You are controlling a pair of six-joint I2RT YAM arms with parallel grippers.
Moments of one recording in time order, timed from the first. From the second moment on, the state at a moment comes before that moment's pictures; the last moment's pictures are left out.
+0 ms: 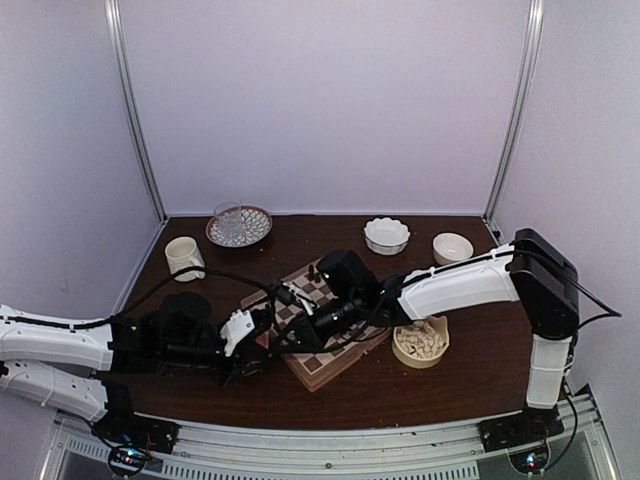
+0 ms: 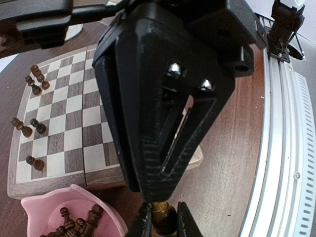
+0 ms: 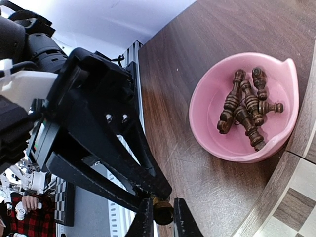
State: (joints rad) left arm -1.04 1.05 0.45 0.00 0.11 0.04; right arm 1.01 1.95 1.25 0.11 -0.73 0.41
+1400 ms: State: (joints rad) left arm -1.05 0.85 0.37 0.09 0.05 0.04; right arm 0.96 1.77 1.04 0.41 -0.75 0.50
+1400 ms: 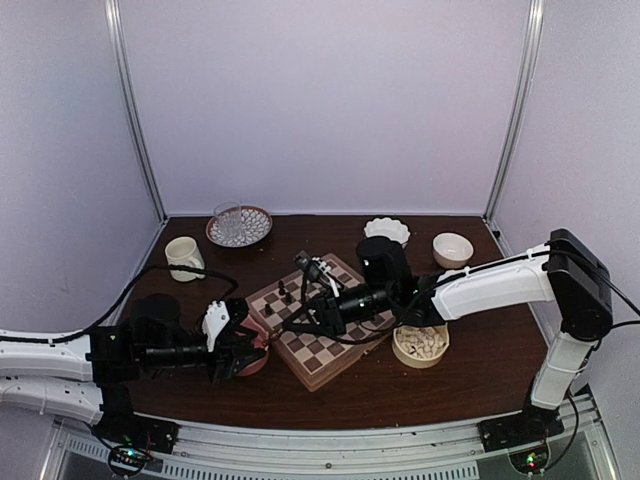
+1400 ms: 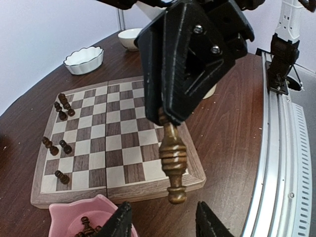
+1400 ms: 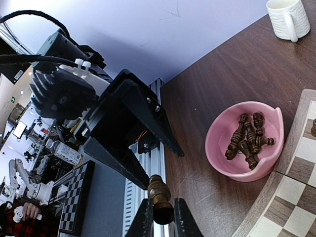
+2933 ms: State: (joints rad) left arm -1.05 0.86 0.45 -0.13 -0.20 -0.09; right arm 0.88 1.62 1.00 0.17 -0.30 0.32
